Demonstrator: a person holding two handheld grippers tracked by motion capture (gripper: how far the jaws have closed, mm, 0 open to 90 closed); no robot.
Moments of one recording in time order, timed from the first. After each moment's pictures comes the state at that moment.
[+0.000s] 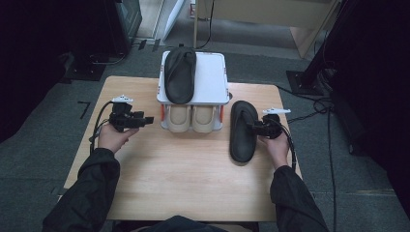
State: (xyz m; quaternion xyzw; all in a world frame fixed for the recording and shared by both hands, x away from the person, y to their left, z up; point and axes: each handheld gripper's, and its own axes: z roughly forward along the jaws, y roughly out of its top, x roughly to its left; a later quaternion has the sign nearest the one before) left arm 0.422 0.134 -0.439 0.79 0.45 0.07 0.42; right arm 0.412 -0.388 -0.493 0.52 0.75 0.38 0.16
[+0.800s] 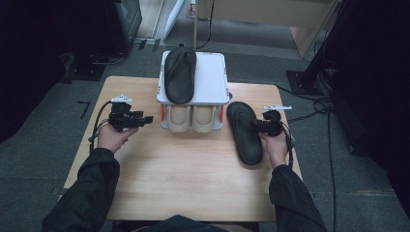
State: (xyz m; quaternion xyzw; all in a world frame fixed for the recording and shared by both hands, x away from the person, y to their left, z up) left arm 0.421 0.136 -0.437 0.78 0.45 0.07 0.43; right arm 0.411 -0.383 -0.474 0.58 0.72 0.35 0.15
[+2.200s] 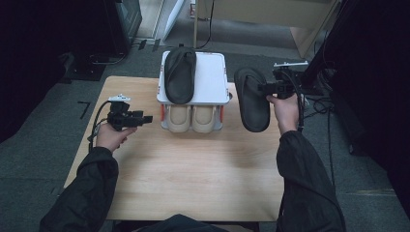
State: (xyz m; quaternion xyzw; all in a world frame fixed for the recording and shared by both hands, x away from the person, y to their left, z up) left arm 0.425 0.142 -0.439 0.78 0.44 0.05 0.44; right arm 0.451 -0.370 -0.325 0.61 0.69 0.35 0.19
